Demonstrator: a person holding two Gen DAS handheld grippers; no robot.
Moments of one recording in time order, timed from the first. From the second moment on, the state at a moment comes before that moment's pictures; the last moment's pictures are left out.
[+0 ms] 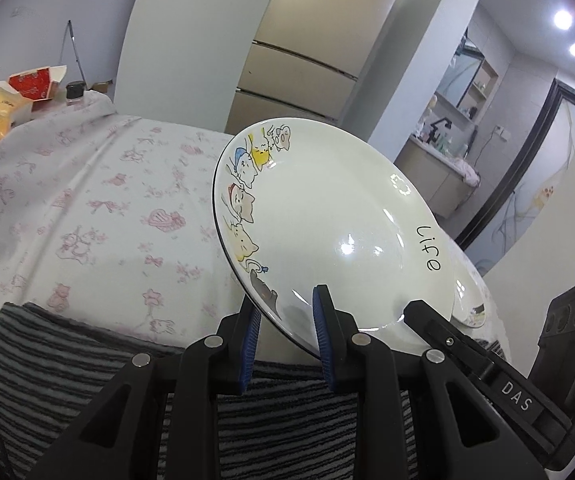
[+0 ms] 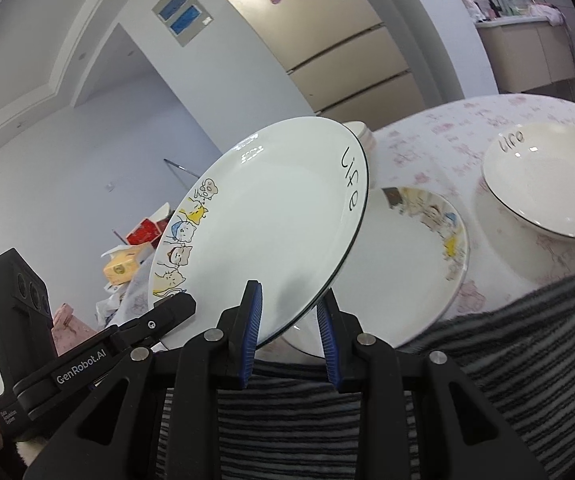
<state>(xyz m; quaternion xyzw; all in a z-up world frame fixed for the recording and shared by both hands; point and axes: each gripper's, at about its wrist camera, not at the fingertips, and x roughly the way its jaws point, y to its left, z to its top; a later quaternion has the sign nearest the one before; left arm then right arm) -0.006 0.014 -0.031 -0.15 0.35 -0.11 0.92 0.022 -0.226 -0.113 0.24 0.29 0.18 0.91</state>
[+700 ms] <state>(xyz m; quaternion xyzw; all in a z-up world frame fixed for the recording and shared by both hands) 0.016 0.006 -0.070 -0.15 0.41 -0.11 0.89 0.044 -0.225 -0.147 0.25 0.37 0.15 0.88</state>
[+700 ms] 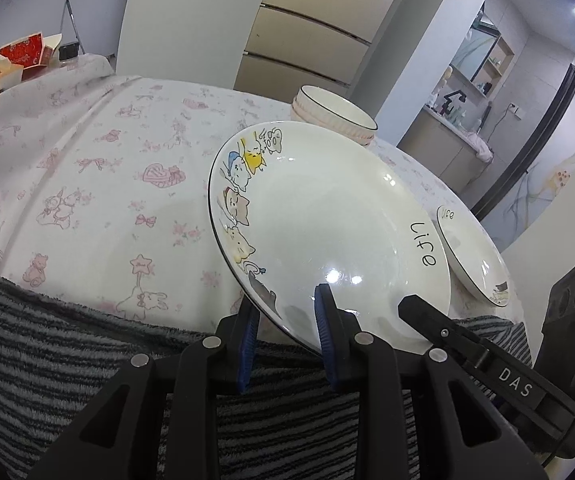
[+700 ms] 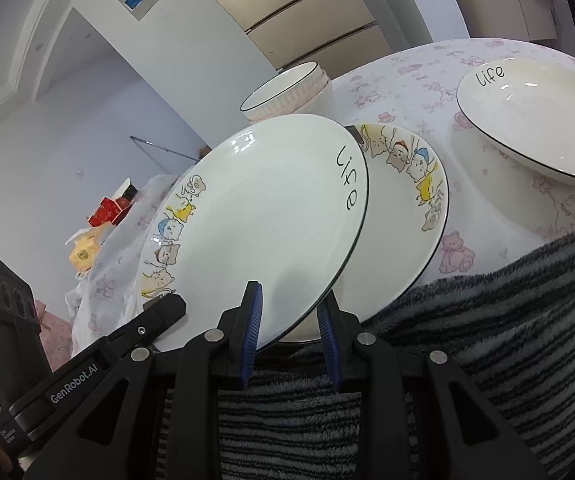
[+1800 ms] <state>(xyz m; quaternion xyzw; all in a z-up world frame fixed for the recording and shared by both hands) 0.023 -0.024 -0.073 -0.11 0.44 -0.14 0.88 0.018 -0.243 -0.142 0.28 0.37 0.08 0.88</state>
